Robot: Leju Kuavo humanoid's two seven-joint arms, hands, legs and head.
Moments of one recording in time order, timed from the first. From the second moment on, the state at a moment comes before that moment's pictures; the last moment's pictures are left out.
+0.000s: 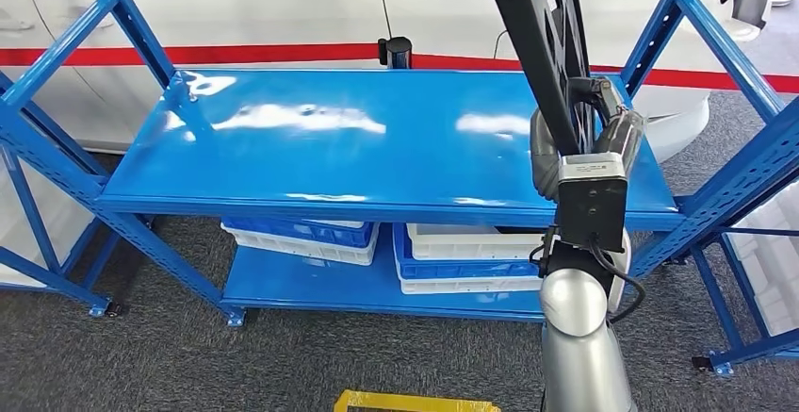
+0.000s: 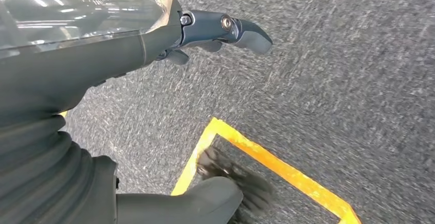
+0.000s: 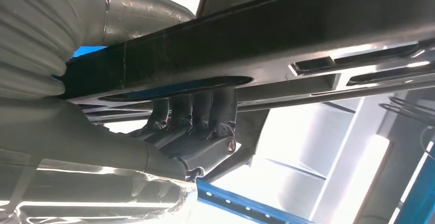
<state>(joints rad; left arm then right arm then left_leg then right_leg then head) -0.11 -0.15 1.03 -0.21 -0.43 0.25 -0.18 -0.38 0.16 0.50 -1.66 0.67 -0.39 -0.19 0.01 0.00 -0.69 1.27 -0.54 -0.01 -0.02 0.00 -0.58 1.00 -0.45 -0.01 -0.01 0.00</state>
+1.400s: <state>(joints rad) -0.11 -0.13 1.02 -0.21 -0.48 0.23 -0.20 -0.34 0.15 0.40 -1.66 0.61 -0.42 -0.21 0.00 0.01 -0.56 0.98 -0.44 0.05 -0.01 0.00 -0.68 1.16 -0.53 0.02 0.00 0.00</state>
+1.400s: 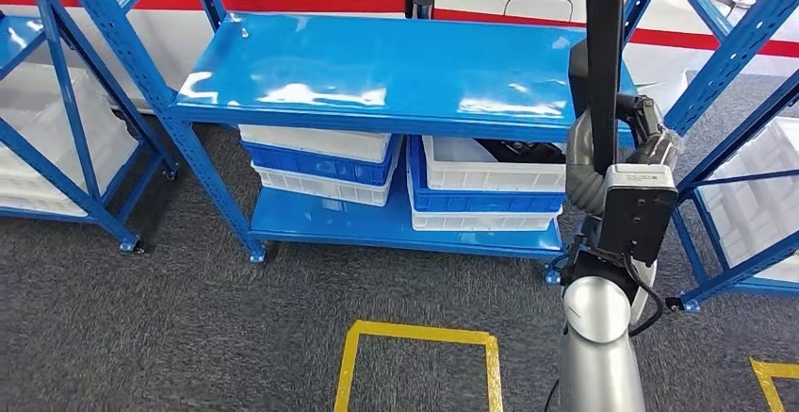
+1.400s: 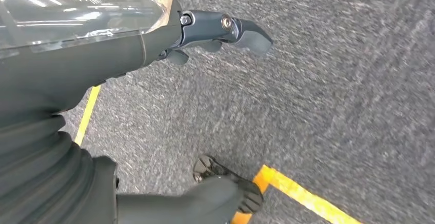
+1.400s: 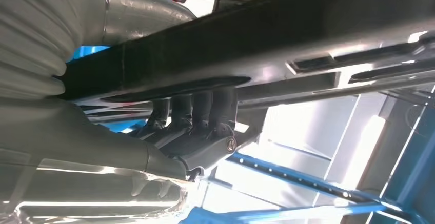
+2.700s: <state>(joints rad) -0.12 -0.14 1.00 -0.21 -0.49 0.29 -0.20 -0.24 0.14 0.24 -1.60 0.52 -0.35 -0.34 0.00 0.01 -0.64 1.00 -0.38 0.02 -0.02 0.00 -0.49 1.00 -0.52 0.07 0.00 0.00</state>
